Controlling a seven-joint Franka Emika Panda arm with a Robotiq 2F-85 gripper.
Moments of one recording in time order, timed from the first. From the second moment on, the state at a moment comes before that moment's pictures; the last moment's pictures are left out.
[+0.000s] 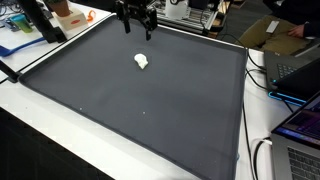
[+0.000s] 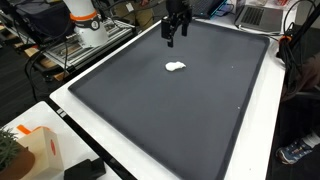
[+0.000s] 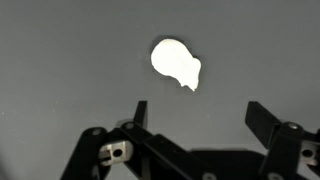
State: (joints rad) arm 0.02 0.09 0.06 -2.30 -0.02 2.46 0.14
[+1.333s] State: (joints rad) arm 0.05 0.42 0.03 -1.81 -0.03 1.95 0.21
